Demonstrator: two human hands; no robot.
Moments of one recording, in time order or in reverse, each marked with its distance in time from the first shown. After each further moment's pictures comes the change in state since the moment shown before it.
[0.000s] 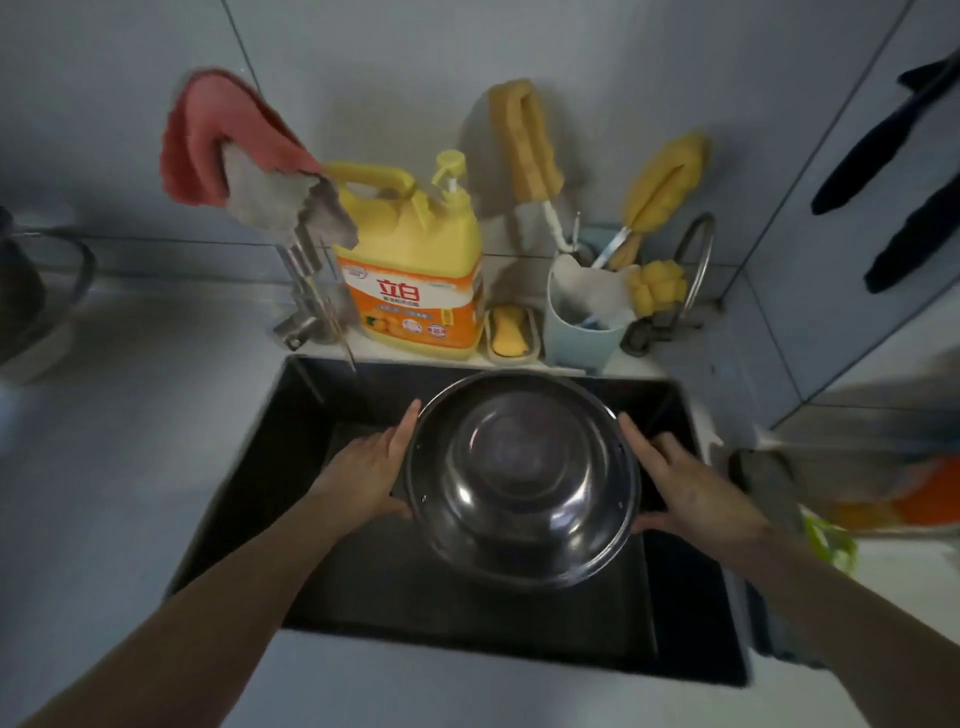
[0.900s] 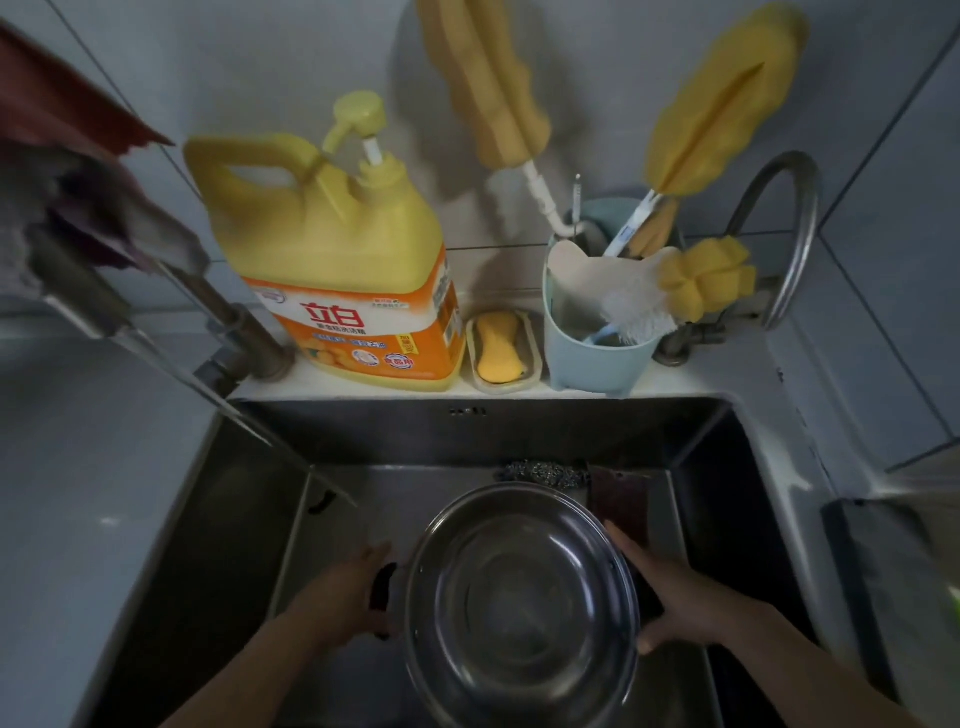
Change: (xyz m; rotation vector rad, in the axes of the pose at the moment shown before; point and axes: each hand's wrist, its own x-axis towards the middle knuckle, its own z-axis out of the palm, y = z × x) left_hand 0.037 -0.030 0.116 -0.332 -0.536 -0.317; right_hand 0.065 0.064 0.170 0.529 -0.443 0.151
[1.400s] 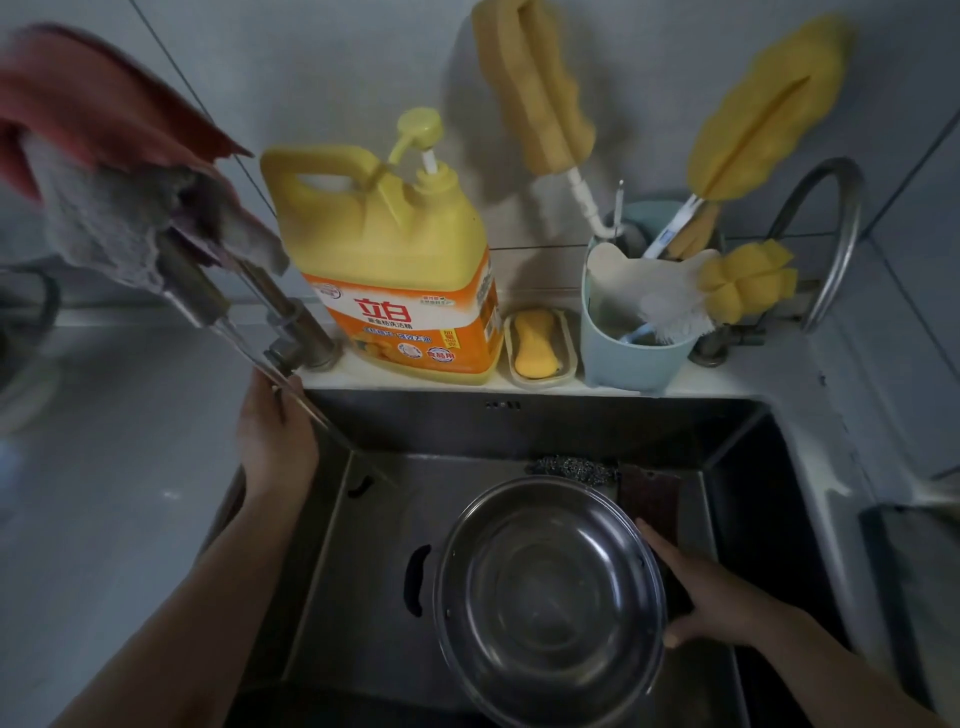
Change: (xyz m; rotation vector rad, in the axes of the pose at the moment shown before) left_hand -0.049 0.011 -0.146 -0.754 1.170 -0.121; right_hand -0.001 -0.003 -0.003 -0.012 -0.010 -0.010
